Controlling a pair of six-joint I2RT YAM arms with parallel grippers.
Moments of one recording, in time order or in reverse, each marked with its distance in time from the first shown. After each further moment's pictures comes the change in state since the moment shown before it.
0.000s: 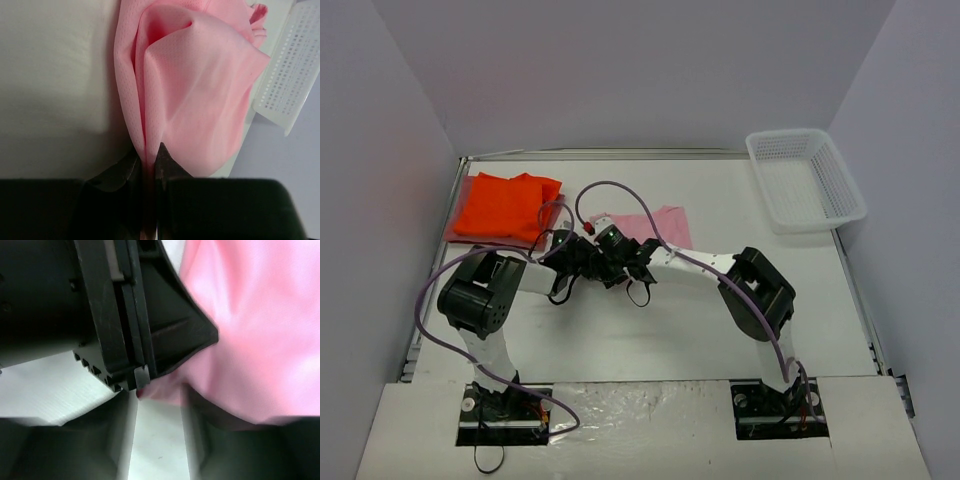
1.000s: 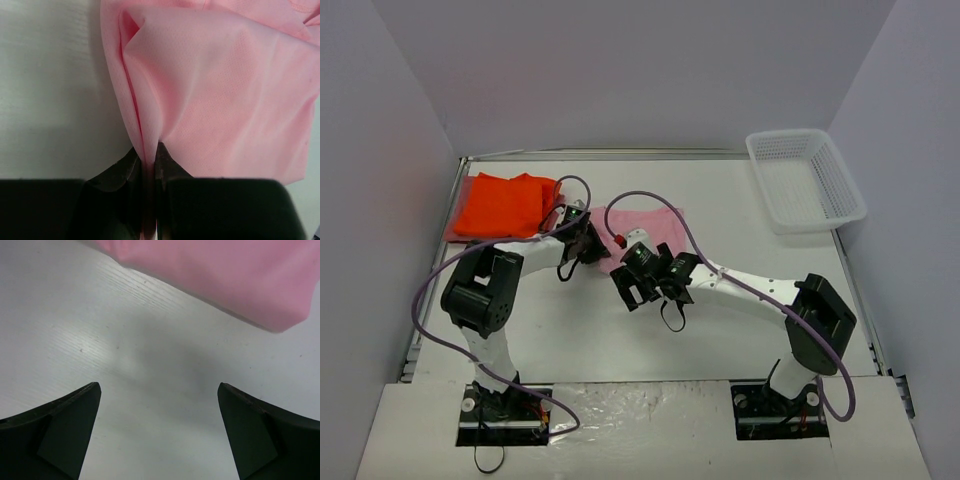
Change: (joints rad) left arm -0.023 0.014 0.323 -0.542 -0.167 0.389; right arm 0.049 -0.372 -0.247 -0.232 0.171 0.098
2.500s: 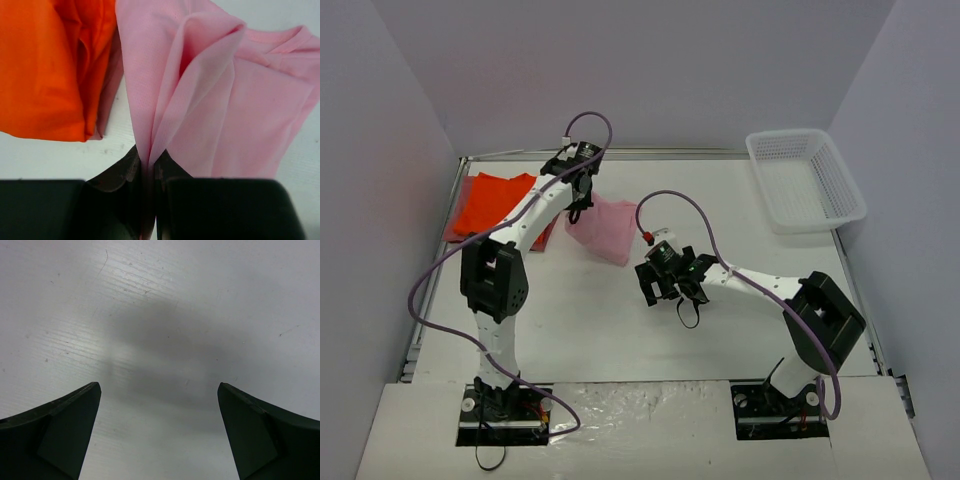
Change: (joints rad) left arm -0.021 0.150 0.801 -0.850 -0.525 0.450; right arm -0.139 -0.027 -0.193 0.126 -0.006 0.028
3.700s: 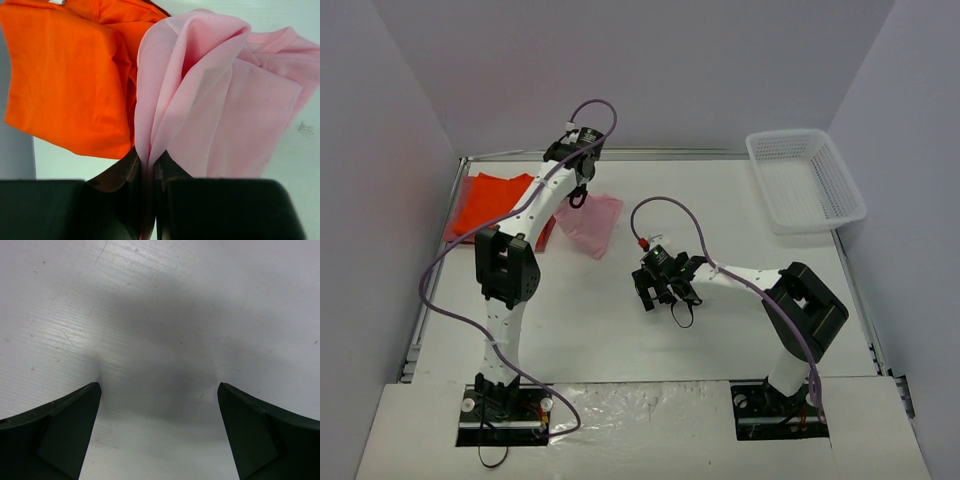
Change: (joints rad) left arm 0.024 0.174 0.336 -0.173 -0.128 0.154; right arm -0.006 0.104 0.002 0.040 -0.040 -0.005
